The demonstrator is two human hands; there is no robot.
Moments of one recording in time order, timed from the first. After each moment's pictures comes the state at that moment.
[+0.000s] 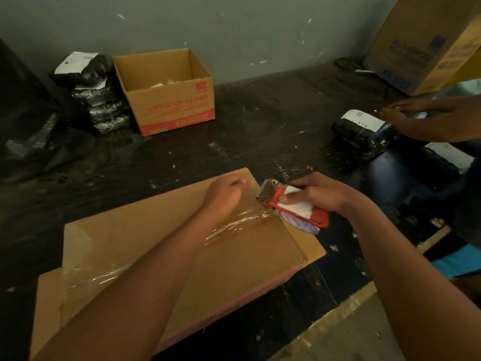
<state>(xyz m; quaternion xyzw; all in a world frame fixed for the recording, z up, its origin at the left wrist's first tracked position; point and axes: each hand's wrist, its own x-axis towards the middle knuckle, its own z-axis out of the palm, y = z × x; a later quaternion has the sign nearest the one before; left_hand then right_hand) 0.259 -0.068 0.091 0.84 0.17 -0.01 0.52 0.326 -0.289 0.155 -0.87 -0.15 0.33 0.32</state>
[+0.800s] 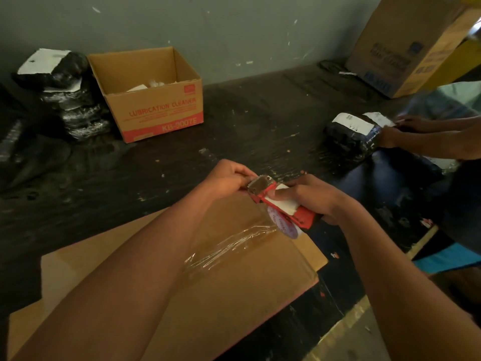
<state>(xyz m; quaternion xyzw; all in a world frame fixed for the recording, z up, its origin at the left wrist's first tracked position) 0.331 -0.030 0.103 0.78 0.09 -0.11 0.61 0.336 -0.245 0.148 -0.84 -0.04 0.32 0.44</state>
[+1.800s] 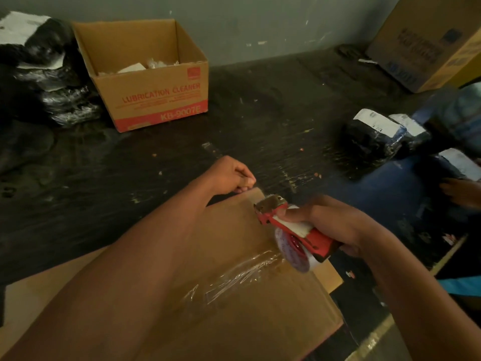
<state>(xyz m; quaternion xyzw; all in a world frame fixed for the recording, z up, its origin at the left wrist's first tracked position) 0.409 0.016 0.040 0.80 0.07 -0.16 0.57 0.351 -0.219 0.146 -0.83 0.04 0.39 0.40</state>
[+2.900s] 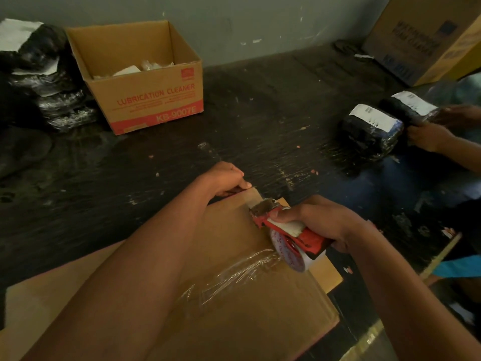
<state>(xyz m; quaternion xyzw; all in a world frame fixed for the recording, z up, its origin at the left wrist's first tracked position) 0.410 0.001 0.050 0.77 0.22 -0.23 0.56 0.352 -0.221 0.141 -0.82 0.07 0.40 0.39</state>
